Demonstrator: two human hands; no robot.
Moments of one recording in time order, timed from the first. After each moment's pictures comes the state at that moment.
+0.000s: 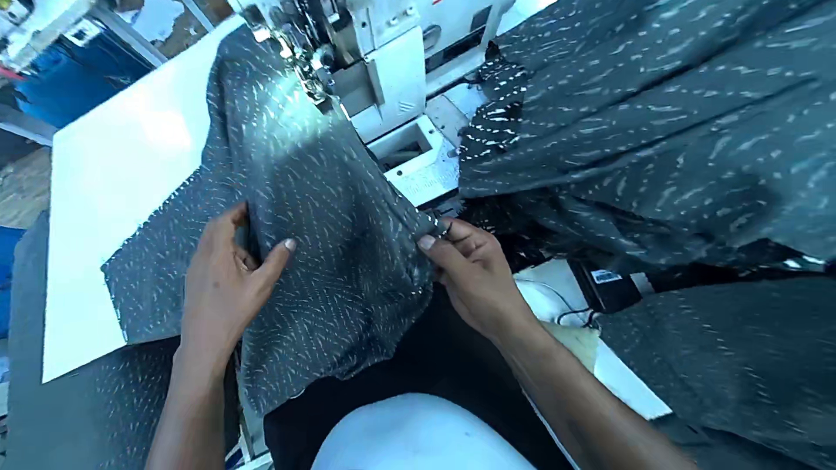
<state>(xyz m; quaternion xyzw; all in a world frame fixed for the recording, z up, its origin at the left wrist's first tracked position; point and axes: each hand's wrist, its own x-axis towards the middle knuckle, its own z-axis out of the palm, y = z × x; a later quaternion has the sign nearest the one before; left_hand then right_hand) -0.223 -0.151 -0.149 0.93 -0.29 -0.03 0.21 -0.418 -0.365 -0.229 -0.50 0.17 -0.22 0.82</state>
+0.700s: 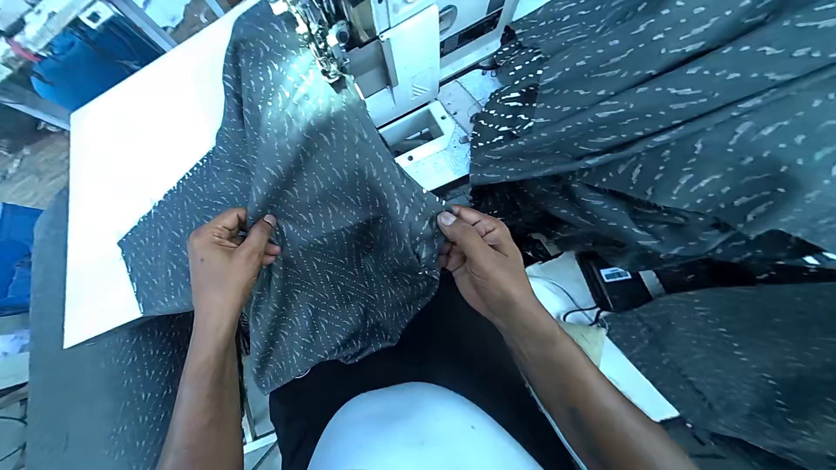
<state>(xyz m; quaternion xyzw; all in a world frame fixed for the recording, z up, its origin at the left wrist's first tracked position) -0.219 -0.140 -0.162 0.88 -0.18 -0.06 0.42 -0.416 -0.365 -0.232 -0.46 0.14 -0.22 0.85</state>
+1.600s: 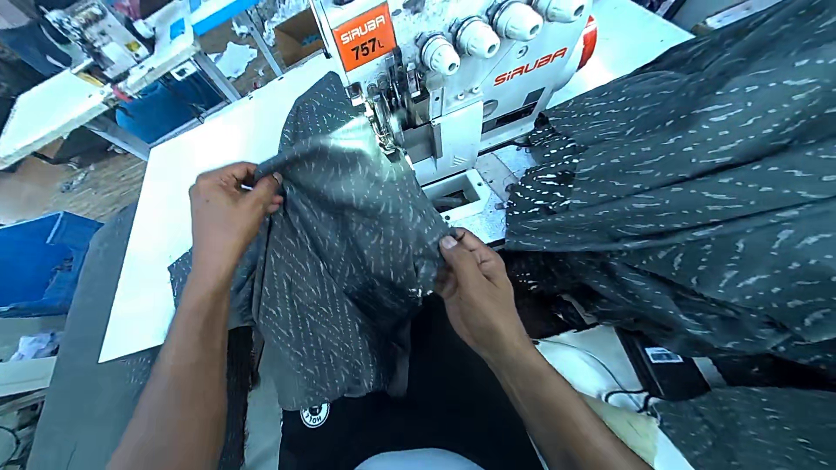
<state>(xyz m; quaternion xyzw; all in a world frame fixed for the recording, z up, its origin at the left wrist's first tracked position) -0.126 -0.175 -0.097 0.90 -0.24 0.02 0.37 -0.361 -0.349 -0.204 -0.48 0.16 -0.24 0.83</state>
